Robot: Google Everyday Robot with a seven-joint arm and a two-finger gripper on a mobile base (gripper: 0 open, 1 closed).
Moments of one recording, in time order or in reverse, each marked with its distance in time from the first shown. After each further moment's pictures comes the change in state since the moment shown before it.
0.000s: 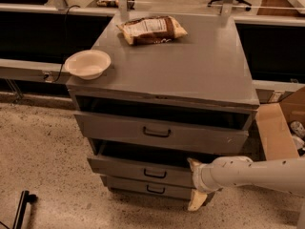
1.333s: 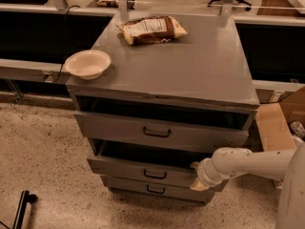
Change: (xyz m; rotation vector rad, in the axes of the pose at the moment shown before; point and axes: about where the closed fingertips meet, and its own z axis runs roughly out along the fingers) arm 0.038 -0.010 0.020 -0.077 0.053 0.063
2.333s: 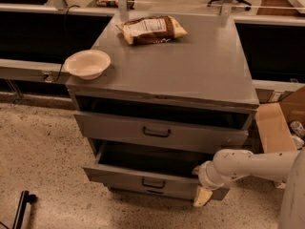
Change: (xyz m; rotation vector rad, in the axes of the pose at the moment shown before) arm -0.003 -0.001 -0.007 0.000 0.000 0.000
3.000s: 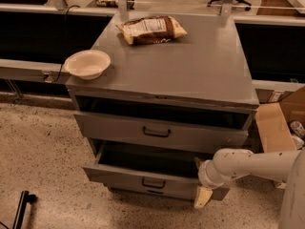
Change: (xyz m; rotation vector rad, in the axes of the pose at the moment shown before) arm 0.000 0.001 0.001 -0.002 0.000 0.000
